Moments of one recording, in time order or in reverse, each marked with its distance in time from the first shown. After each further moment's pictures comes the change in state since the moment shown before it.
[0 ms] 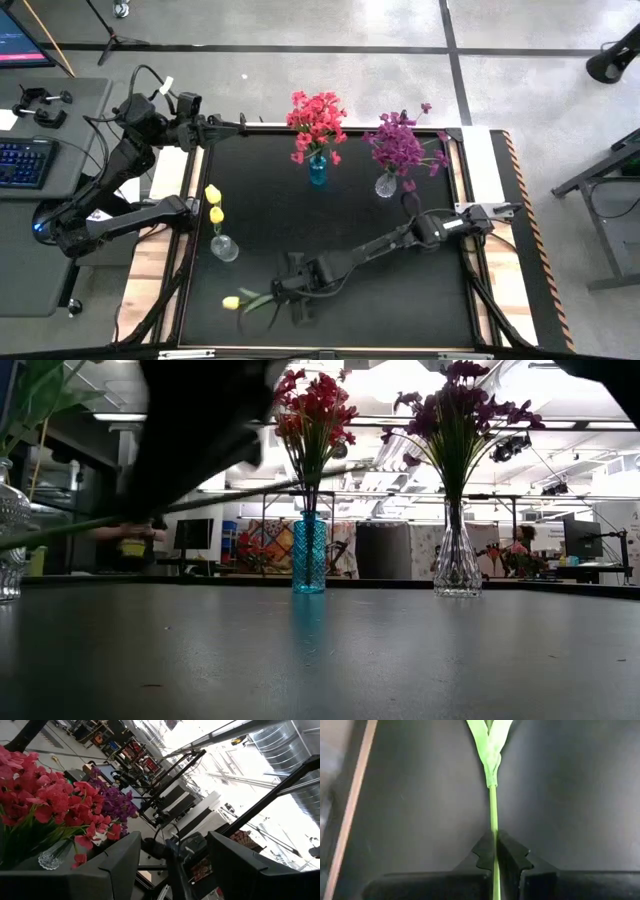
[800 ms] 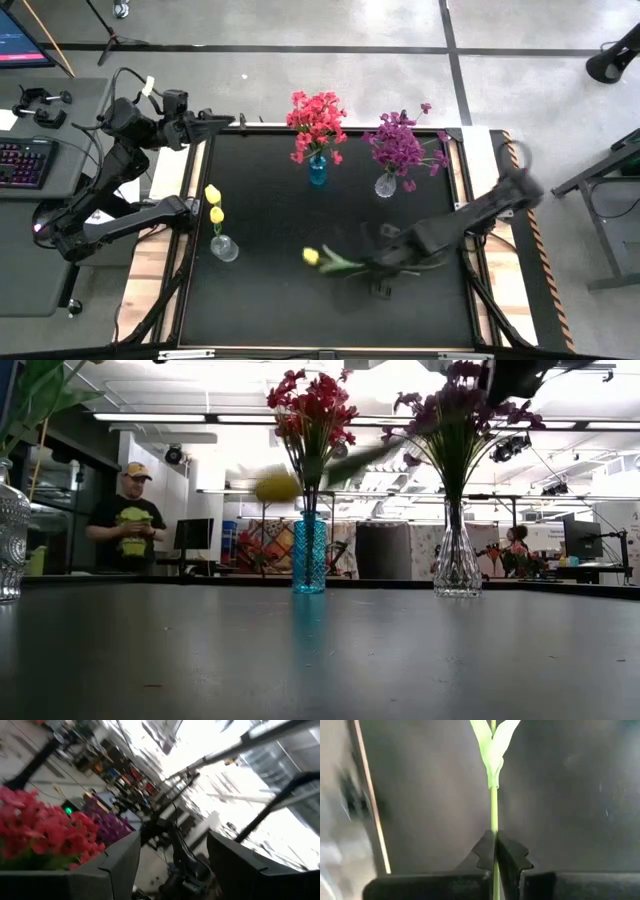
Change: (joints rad) left arm 0.000 -0.043 0.001 0.072 -0.096 -0.027; right arm 0.111 -0.912 -0.977 -0.025 0.110 0.542
